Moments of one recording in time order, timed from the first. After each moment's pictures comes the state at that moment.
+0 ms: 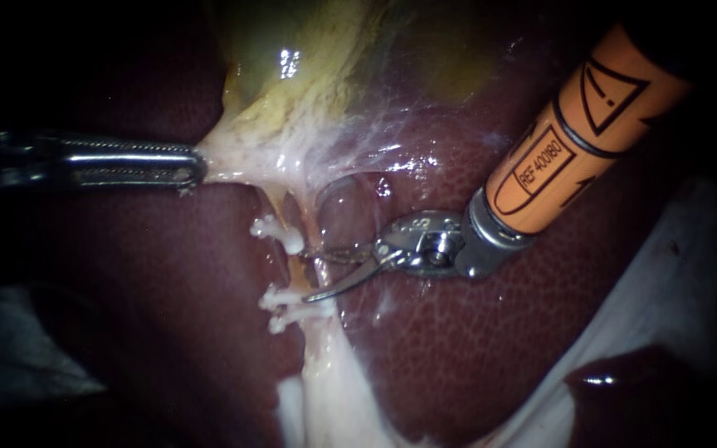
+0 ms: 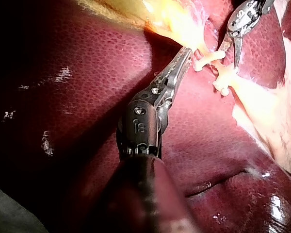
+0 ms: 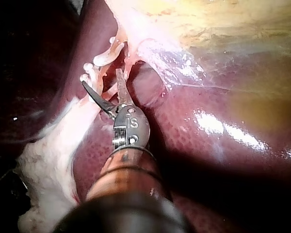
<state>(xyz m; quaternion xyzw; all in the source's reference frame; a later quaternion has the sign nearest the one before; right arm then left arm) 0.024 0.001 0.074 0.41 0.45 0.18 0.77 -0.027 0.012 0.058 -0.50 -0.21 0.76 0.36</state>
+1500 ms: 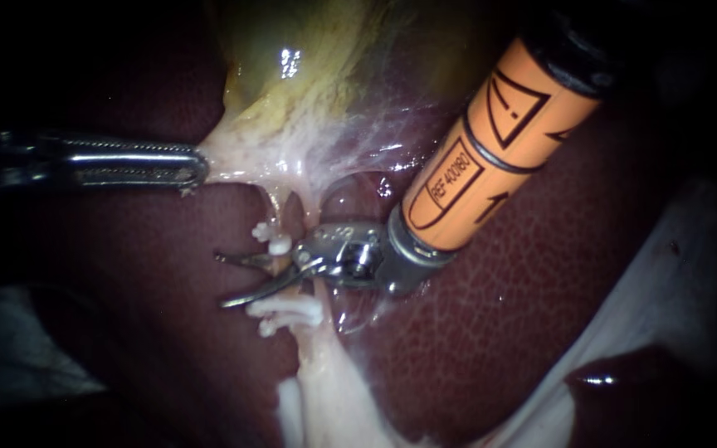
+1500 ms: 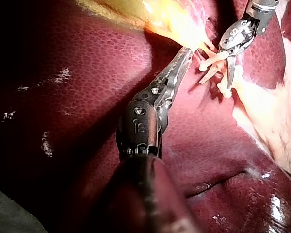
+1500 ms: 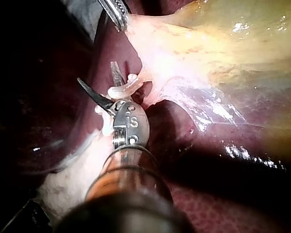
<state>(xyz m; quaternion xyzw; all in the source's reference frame) 0.033 0.001 0.070 0.41 0.52 0.18 0.72 -0.028 0.012 0.058 -0.50 -0.21 0.76 0.36</state>
